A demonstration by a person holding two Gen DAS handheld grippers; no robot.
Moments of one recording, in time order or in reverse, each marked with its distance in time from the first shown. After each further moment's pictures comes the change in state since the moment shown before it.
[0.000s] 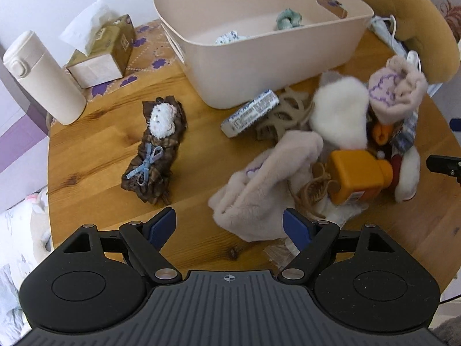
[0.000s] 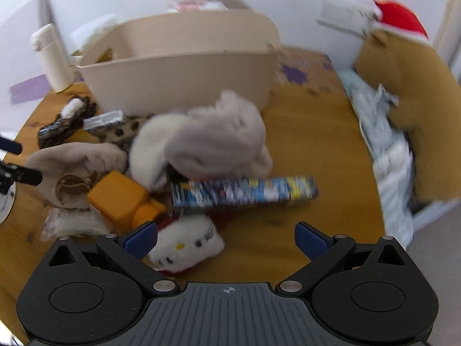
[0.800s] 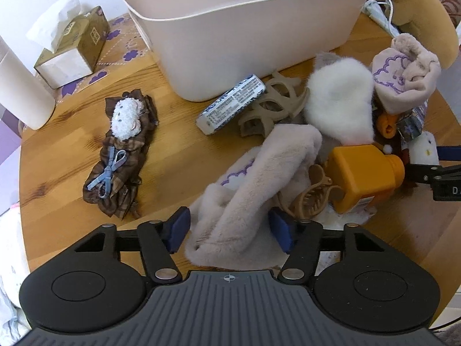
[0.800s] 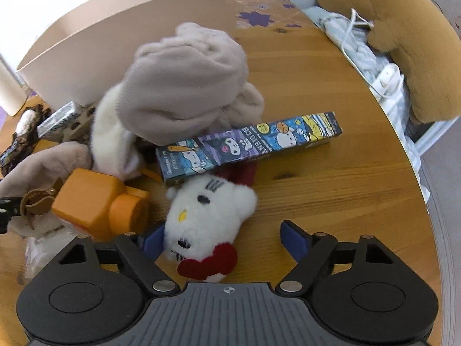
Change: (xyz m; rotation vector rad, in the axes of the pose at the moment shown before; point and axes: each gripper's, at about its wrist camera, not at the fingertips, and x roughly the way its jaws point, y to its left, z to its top) left arm 0.046 -0.019 0.008 -0.037 0.024 -0.004; right arm 0.045 0.003 -0.013 0.242 0.084 -0.060
